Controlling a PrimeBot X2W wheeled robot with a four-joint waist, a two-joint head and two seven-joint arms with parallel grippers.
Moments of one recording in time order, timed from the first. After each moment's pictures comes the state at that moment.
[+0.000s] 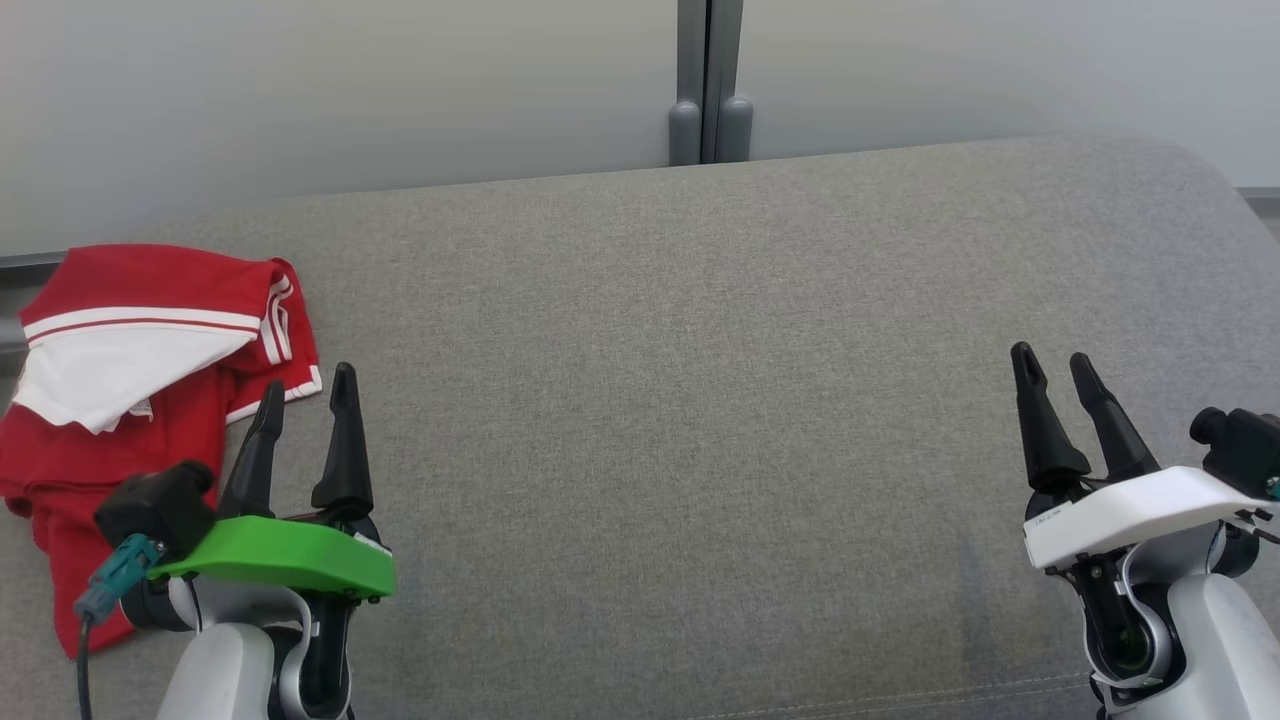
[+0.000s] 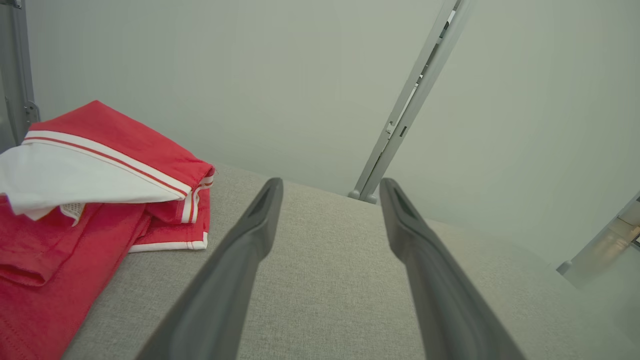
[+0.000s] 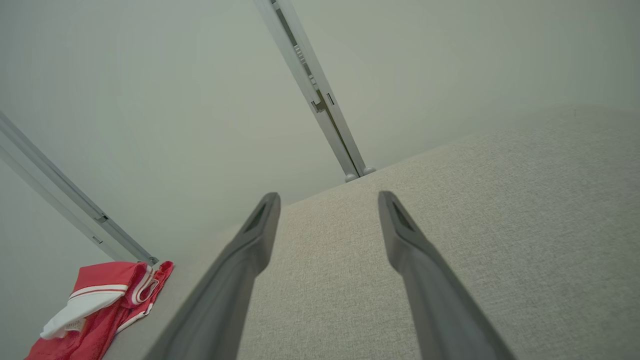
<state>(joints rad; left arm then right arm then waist) -0.17 0.14 -0.12 0.17 -0.59 -0.03 -0.14 -0.15 -0.15 0.01 0.12 0.63 0.13 -0.07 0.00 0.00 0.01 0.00</state>
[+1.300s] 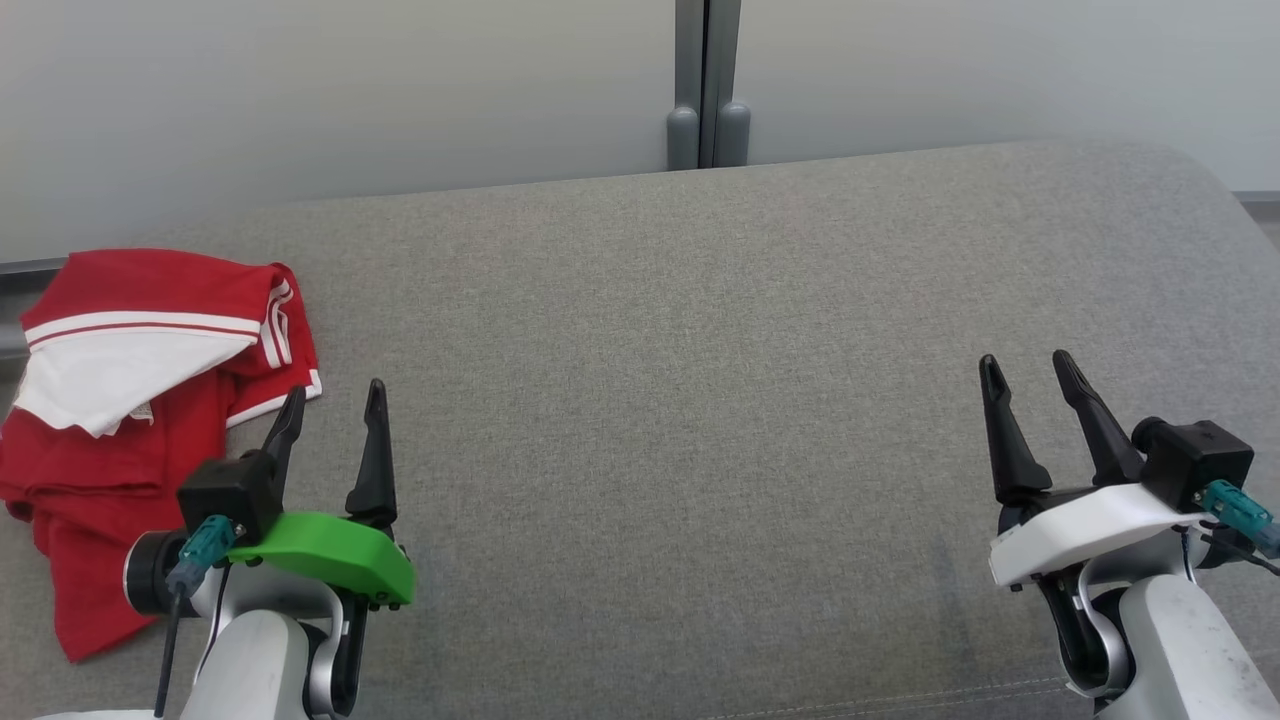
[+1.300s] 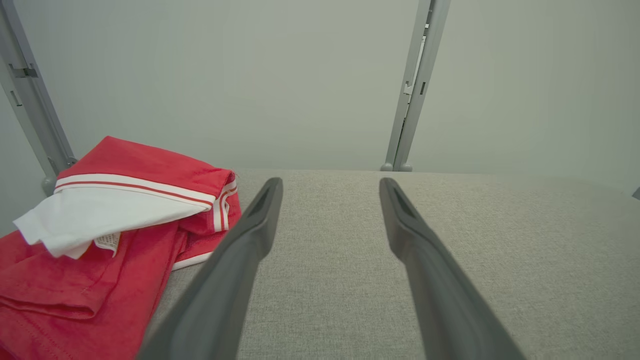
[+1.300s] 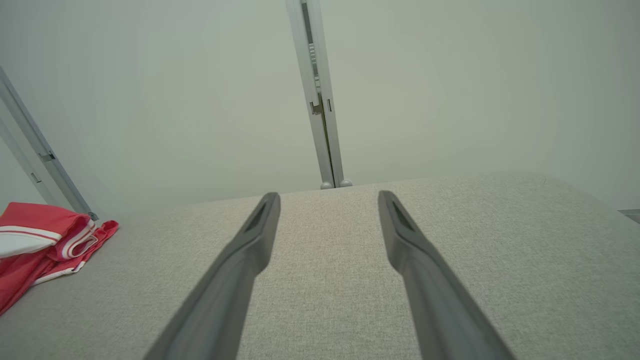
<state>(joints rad) -0.24 0.15 -0.16 0.32 -0.34 -0.01 -0.18 -0.17 -0.14 0.04 0.20 0.32 0.13 -0.19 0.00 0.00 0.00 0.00</state>
